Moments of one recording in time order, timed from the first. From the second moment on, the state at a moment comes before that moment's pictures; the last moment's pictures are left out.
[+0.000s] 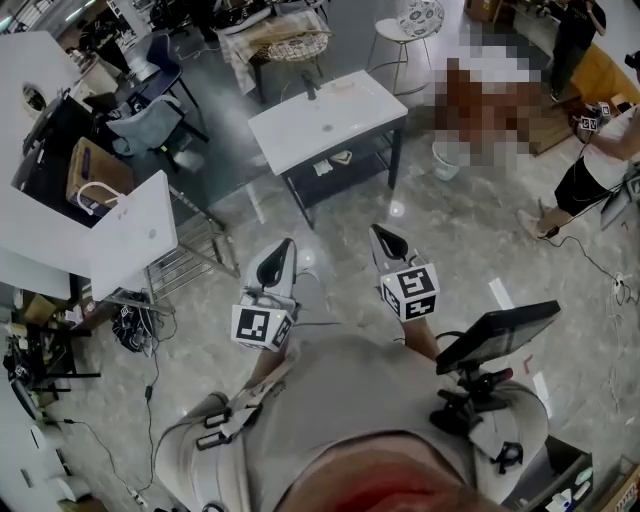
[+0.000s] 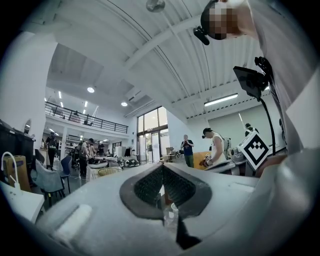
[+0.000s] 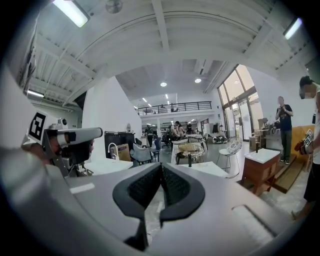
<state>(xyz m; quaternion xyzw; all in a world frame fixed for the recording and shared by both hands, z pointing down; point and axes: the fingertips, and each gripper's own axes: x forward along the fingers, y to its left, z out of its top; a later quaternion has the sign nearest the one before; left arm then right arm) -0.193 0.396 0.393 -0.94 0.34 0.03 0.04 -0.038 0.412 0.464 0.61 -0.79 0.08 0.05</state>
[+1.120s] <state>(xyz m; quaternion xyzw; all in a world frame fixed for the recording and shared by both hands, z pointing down) -0.107 0.212 0.426 -0.97 0.24 0.07 -0.02 0.025 0.292 0.479 0.68 -0.72 0.10 0.07</state>
